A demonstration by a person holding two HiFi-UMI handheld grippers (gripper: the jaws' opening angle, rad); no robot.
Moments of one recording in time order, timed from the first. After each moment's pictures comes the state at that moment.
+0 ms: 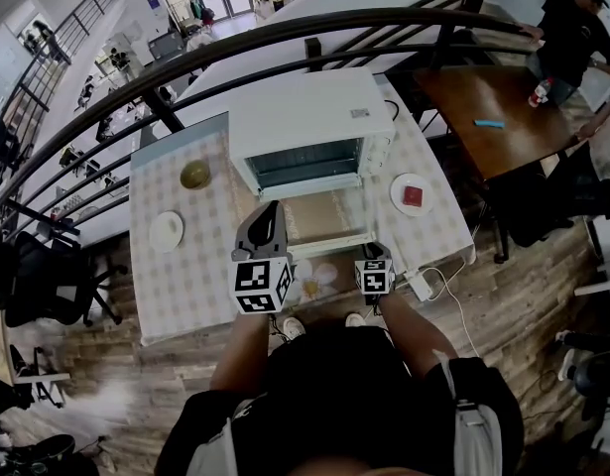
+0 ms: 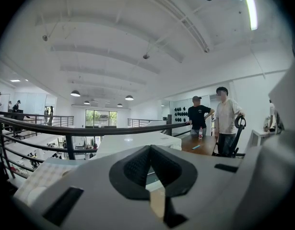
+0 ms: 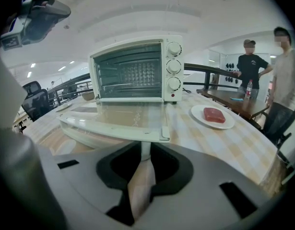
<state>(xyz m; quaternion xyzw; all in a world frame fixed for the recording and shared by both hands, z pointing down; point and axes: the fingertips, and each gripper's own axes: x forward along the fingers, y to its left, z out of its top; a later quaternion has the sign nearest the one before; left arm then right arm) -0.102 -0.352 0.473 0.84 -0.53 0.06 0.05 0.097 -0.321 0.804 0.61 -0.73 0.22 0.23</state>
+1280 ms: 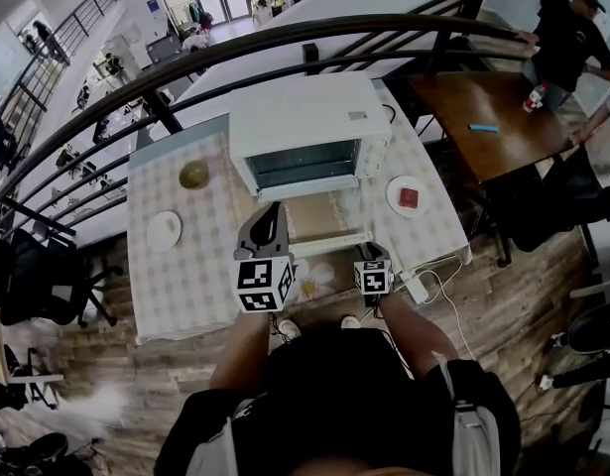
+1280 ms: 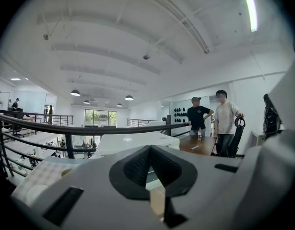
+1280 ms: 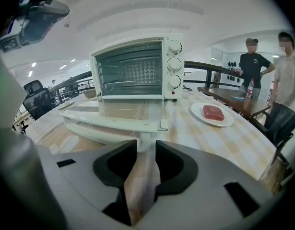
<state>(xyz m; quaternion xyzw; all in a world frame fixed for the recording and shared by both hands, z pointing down) -0.101 -0.345 0.475 0.84 -0.53 0.06 0.06 0.099 -0.313 0.805 0.60 -0.73 0.23 0.25</state>
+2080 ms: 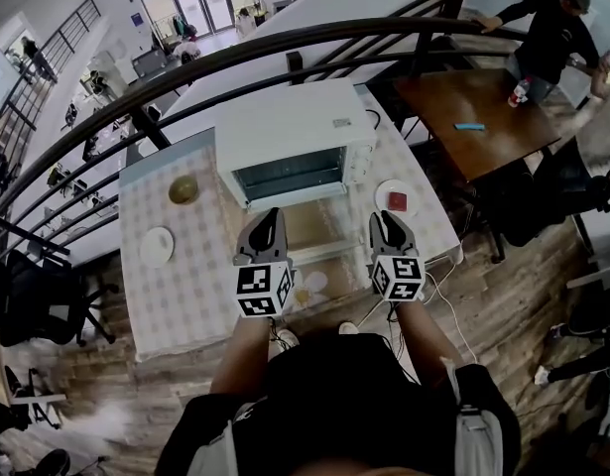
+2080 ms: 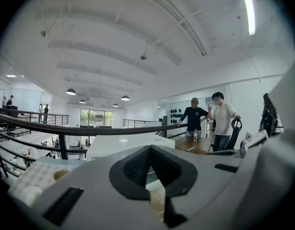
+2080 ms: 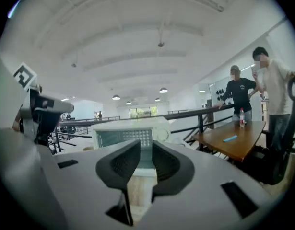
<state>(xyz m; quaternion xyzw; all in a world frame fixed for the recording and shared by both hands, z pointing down) -0.079 -0.352 0.475 0.86 -0.51 0.05 0.06 0.141 -0.330 0.563 0.66 -0.75 0.09 0.03</state>
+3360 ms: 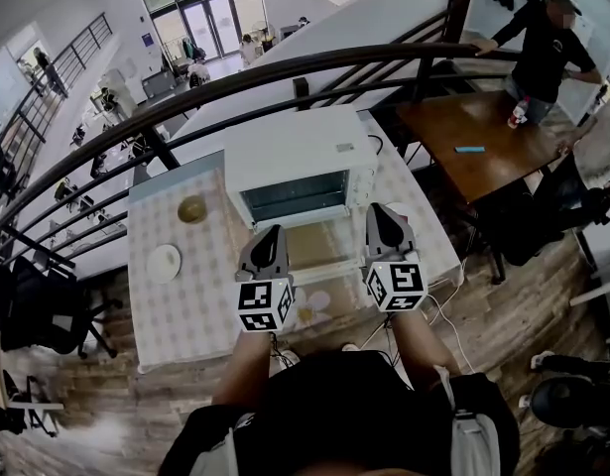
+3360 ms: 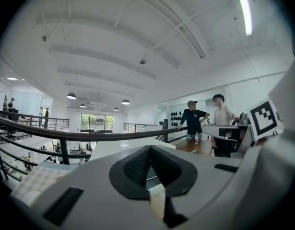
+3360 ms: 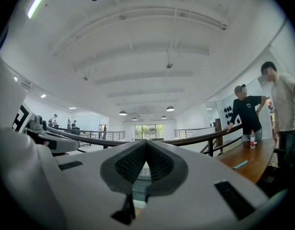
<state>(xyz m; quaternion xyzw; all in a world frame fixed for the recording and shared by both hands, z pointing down) -0.084 -0.347 0.454 0.86 -0.51 0.04 0.04 0.108 -0.340 0.433 0.64 -0.77 -0.02 -0.04</state>
